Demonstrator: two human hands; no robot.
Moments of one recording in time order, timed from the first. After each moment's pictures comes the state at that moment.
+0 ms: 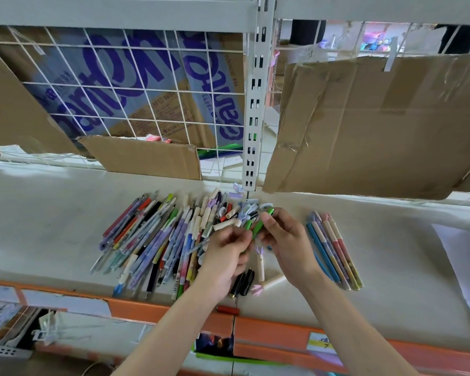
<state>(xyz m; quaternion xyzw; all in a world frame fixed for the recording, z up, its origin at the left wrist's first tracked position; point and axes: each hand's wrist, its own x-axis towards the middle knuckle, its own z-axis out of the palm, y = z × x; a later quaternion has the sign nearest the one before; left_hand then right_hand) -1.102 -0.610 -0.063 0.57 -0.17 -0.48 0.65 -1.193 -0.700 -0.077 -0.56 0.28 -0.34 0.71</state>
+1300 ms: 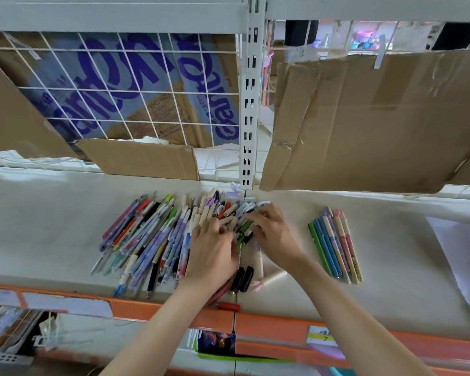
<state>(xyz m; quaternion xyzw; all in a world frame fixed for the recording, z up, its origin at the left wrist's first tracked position) -1.077 -0.609 -0.093 0.84 -0.54 0.02 0.11 -1.177 -0.728 -0.119 -0.90 0.26 -0.27 0.21</state>
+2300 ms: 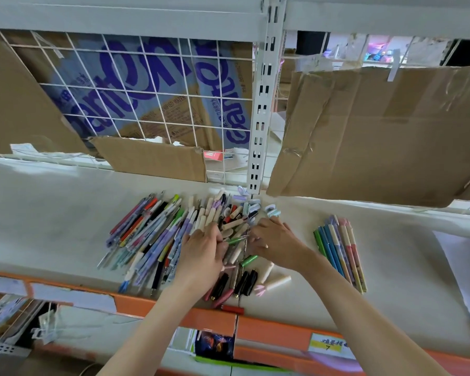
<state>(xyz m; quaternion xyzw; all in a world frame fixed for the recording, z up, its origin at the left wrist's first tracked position) -1.064 -0.582 -0.080 0.83 -0.48 -0.08 0.25 -1.177 -0.735 -0.101 -0.96 0.22 -0.03 0.18</state>
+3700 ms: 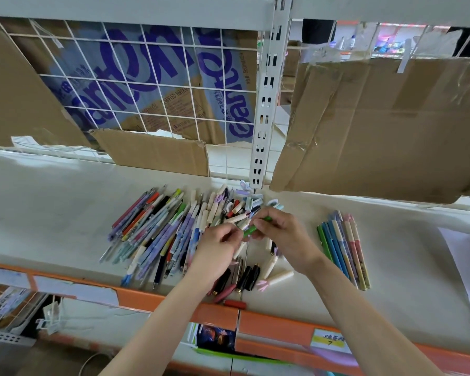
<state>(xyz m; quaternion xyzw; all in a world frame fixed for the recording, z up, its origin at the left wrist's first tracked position) -1.082 -0.593 -0.065 0.73 -0.29 -0.35 0.51 -1.187 -0.709 -0.069 -0.72 0.24 -0.20 0.61</state>
